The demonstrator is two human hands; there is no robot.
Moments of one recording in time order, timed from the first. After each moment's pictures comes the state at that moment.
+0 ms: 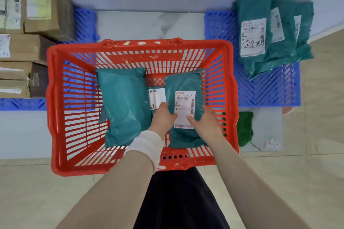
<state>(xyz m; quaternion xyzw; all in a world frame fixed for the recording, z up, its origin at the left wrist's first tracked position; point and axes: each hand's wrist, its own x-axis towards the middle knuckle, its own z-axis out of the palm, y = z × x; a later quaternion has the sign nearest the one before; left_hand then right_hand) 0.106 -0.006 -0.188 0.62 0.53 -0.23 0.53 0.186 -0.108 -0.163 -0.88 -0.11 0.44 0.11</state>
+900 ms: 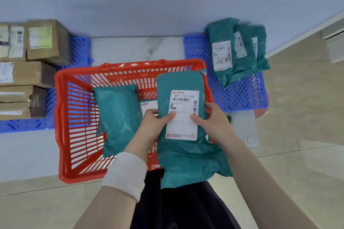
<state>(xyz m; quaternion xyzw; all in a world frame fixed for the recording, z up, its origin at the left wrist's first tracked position) 0.096 0.003 -0.085 0.45 0.54 -0.09 0.71 0.207 -0.115 -0.026 -0.87 -0.06 0.40 0.26</state>
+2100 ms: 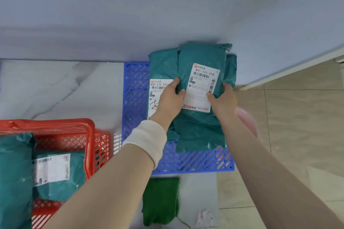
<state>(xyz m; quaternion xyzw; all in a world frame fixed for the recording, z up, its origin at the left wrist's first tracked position) 0.512 -0.061 -0.200 0.64 0.46 -0.01 0.61 0.610 -0.161 -0.199 -0.92 -0.04 0.29 0.27</state>
